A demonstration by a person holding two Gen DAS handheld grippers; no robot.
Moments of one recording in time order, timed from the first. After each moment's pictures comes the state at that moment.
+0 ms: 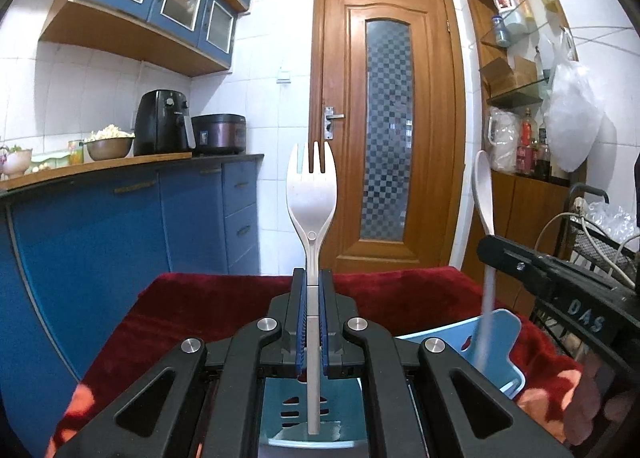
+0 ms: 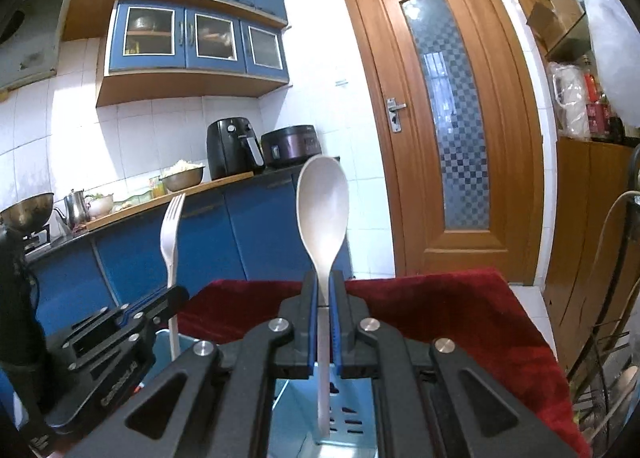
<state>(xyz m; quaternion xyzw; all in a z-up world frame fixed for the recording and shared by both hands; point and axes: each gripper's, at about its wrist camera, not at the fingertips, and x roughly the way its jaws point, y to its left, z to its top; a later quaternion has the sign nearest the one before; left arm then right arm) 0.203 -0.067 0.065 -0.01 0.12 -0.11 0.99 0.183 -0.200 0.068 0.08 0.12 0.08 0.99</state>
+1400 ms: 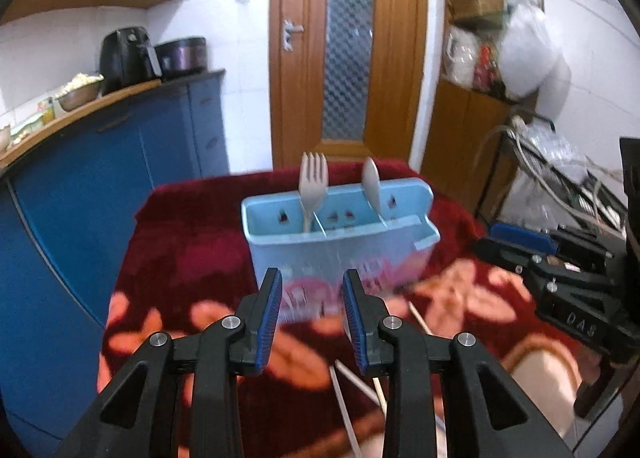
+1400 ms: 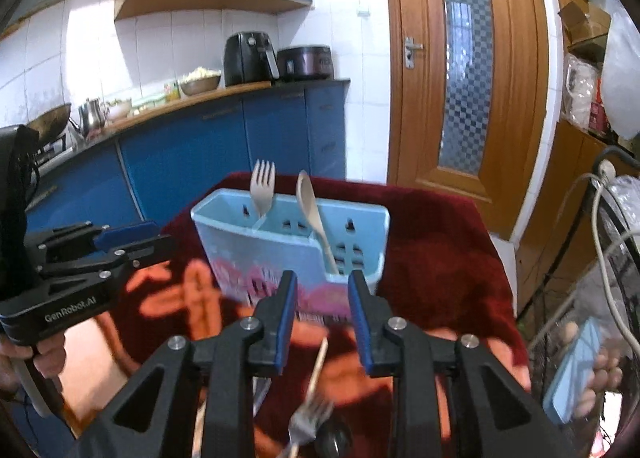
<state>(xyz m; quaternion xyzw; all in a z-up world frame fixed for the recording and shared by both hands) 0.106 -0.047 0.086 0.05 0.31 -0.18 0.93 0.081 -0.186 0.074 0.00 0.29 0.09 0.95</state>
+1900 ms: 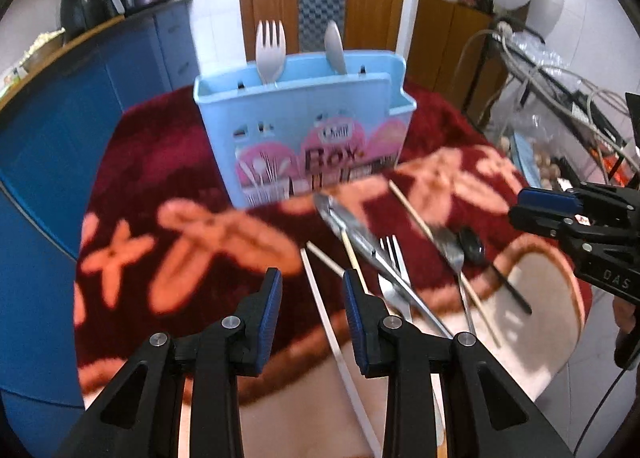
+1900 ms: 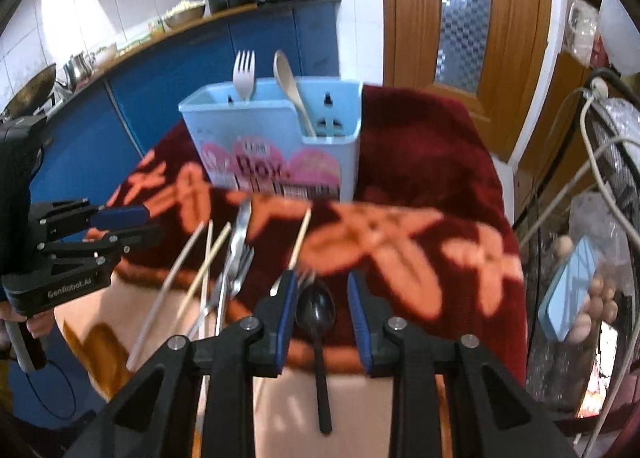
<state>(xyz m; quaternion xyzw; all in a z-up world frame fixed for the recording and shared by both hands) 0.089 -0.056 0.036 0.09 0.45 -0.20 0.86 0.046 -0.210 0.037 0.01 0.43 0.09 0.90</state>
